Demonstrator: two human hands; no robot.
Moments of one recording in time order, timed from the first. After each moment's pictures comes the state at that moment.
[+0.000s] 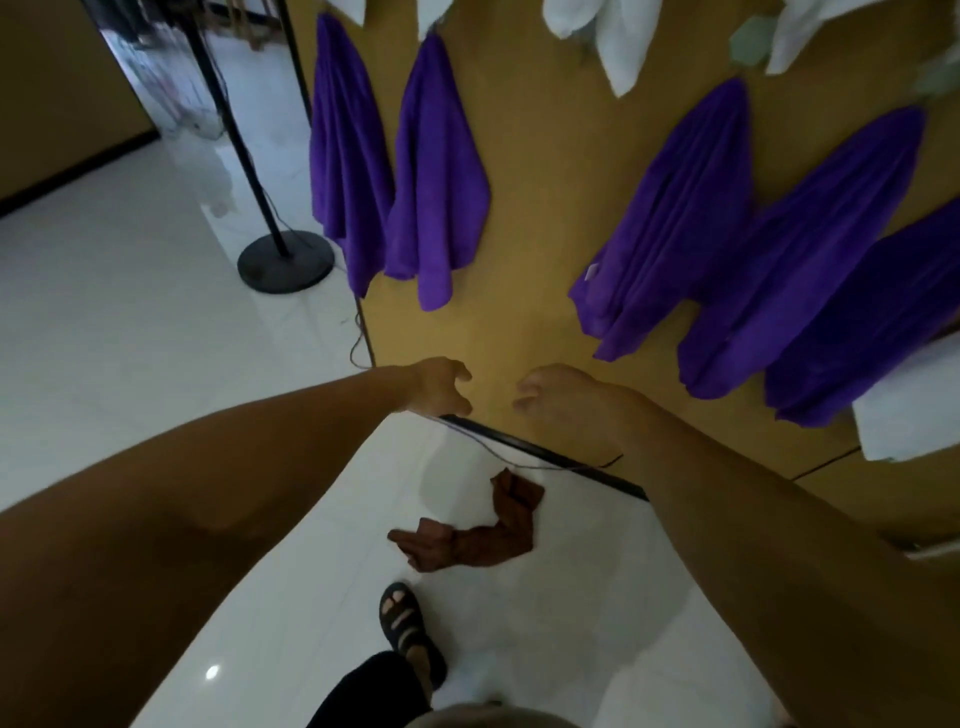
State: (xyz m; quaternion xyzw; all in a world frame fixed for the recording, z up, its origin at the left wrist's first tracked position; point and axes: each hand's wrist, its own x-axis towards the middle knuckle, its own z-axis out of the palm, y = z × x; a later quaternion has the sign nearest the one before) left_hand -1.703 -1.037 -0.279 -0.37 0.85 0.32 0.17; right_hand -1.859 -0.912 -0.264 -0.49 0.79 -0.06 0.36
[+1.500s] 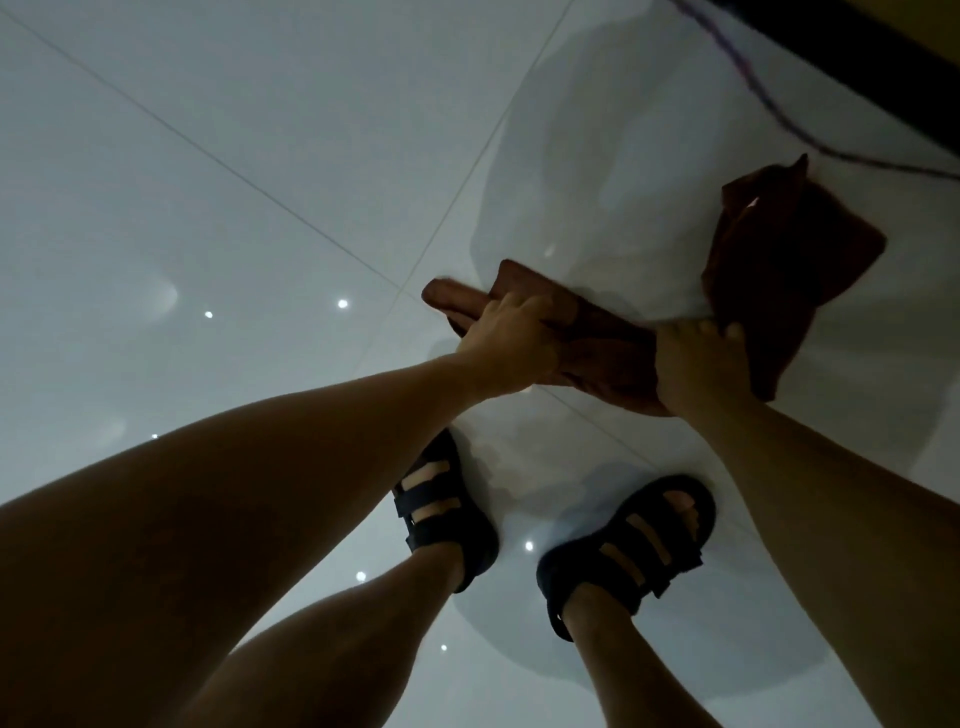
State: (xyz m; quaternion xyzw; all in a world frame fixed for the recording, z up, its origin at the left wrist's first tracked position) left_hand -1.700 -1.056 -1.031 -0.50 0.72 0.41 0.25; right_hand -1.877 -0.946 -1.085 -0.57 0.73 0.26 0.27
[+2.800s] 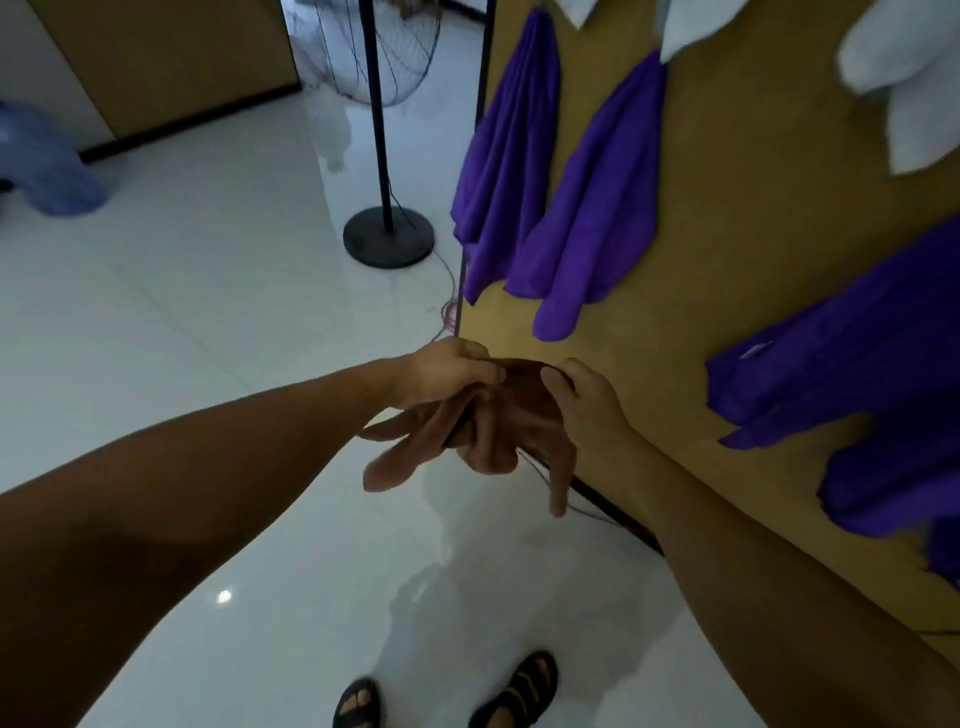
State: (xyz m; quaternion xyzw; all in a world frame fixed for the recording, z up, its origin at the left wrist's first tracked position) left_hand -1.592 -1.147 -0.265 -0.42 0.73 0.54 -0.02; right_hand -1.779 -1.047 -0.303 -0.54 0.73 -0.33 0.26
